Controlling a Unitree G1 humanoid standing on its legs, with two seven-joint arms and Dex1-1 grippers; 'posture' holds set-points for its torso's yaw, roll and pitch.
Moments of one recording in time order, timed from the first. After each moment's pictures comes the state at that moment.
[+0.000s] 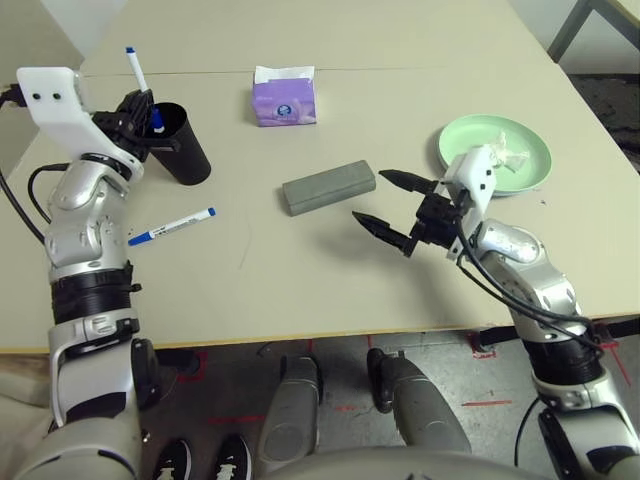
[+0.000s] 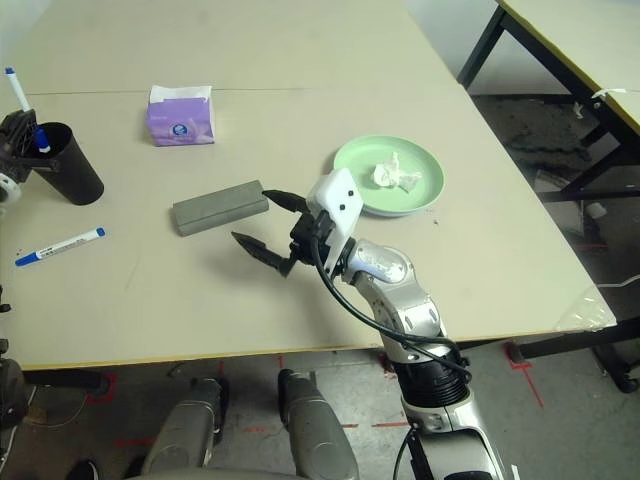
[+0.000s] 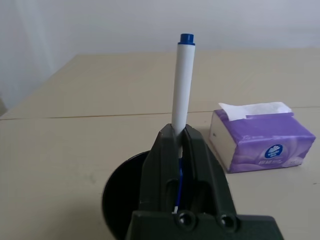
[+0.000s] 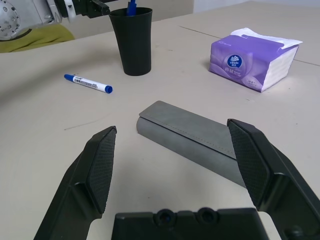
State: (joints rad) left arm -0.64 0.61 0.38 0.33 -0.31 0.15 -0.35; right arm -0.39 -0.36 0.14 -0.24 0.34 0.30 0.73
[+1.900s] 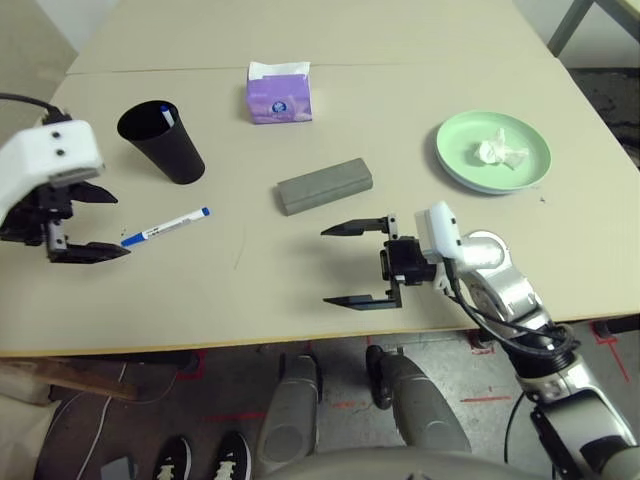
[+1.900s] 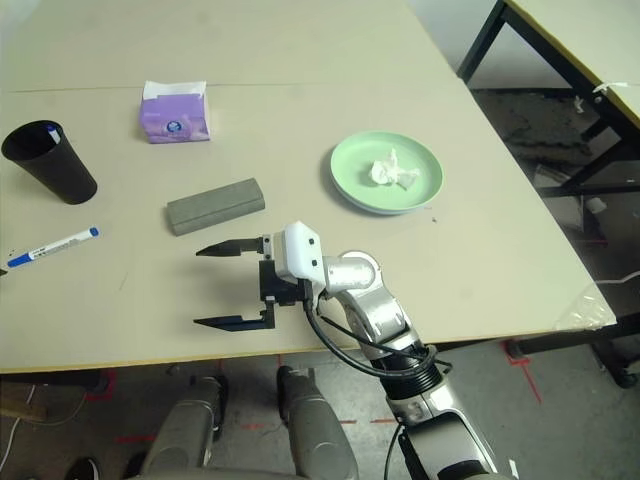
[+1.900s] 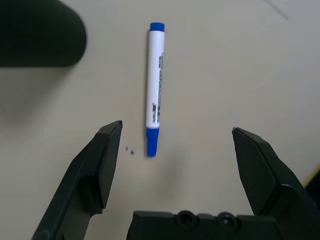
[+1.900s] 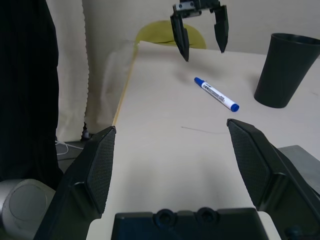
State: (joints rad) left arm -0.45 1.40 0.00 0.20 -0.12 0.30 -1.36; right arm -0.44 -0.35 0.32 -0.08 0.35 -0.06 1.18
